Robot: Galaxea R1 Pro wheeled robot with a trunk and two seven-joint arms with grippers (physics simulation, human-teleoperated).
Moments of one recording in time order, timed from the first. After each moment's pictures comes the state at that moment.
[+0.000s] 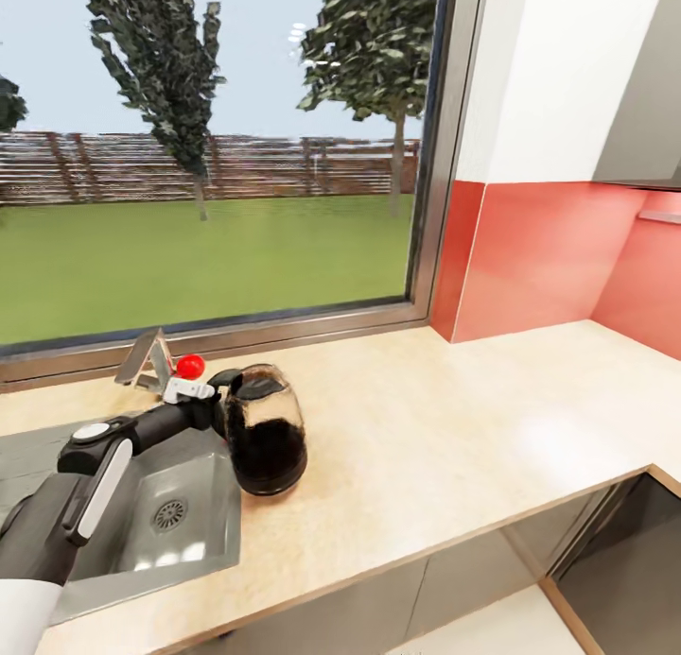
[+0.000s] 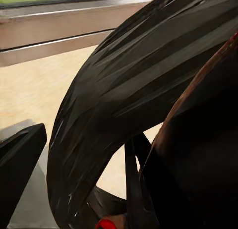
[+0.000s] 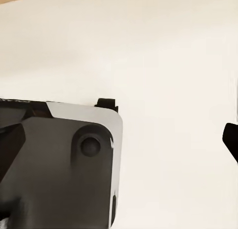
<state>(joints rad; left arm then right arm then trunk) -0.57 0.29 0.01 -1.31 0.20 0.51 -0.52 -0.26 -0.13 -0.54 -0.06 0.58 -0.08 0.18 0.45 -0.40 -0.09</state>
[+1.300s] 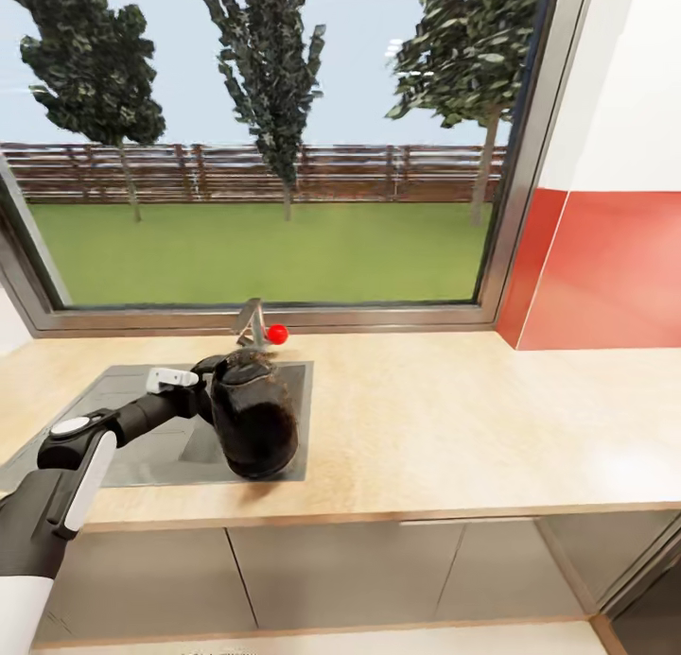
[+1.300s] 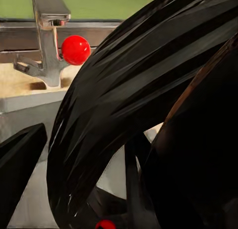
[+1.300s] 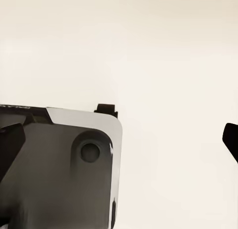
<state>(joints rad) -0.57 0.29 0.08 -1.35 0.20 0.52 -0.52 -0.26 -0.13 -0.54 -0.06 0.58 -0.08 0.18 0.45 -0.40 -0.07</state>
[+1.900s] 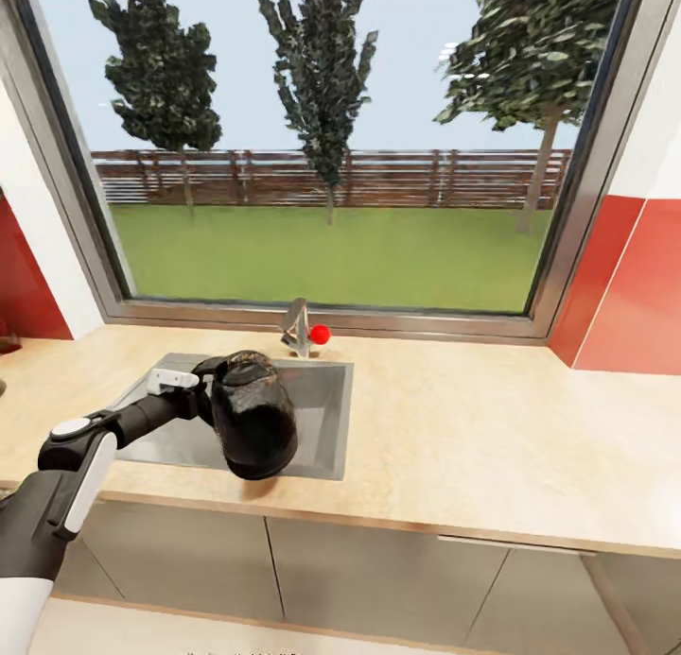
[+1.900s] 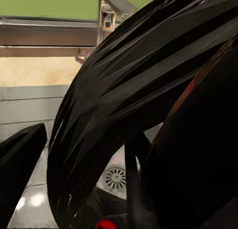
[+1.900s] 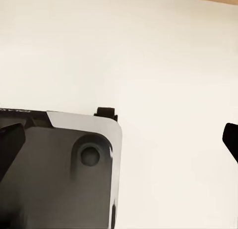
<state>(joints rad) -0.57 0.29 0.08 -1.34 0.20 0.52 -0.52 -0.26 -0.12 -0.54 -0.06 0.58 -0.08 0.18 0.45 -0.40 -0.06</state>
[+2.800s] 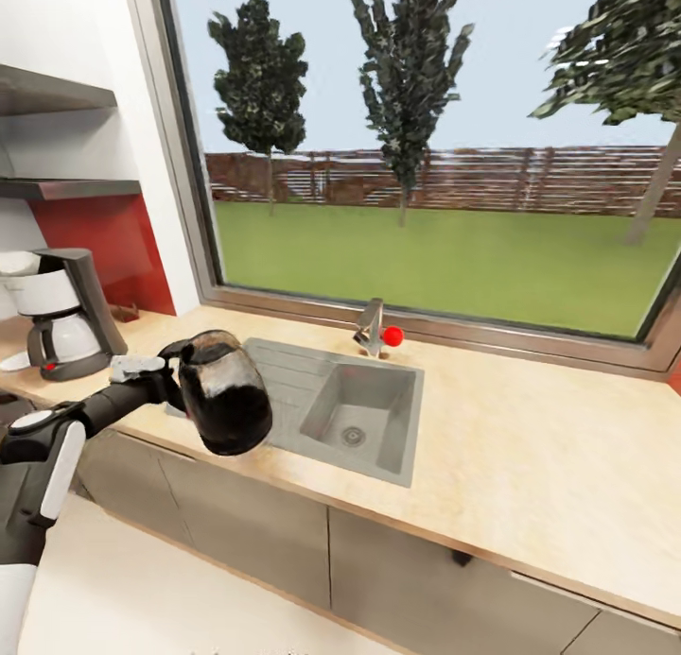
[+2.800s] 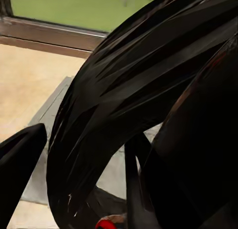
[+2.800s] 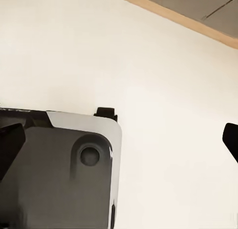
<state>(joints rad) -0.60 0.30 0.22 -1.35 0.19 0.55 -0.49 -0.26 -0.12 -0.54 -0.06 0.58 -0.08 0.18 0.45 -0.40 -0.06</state>
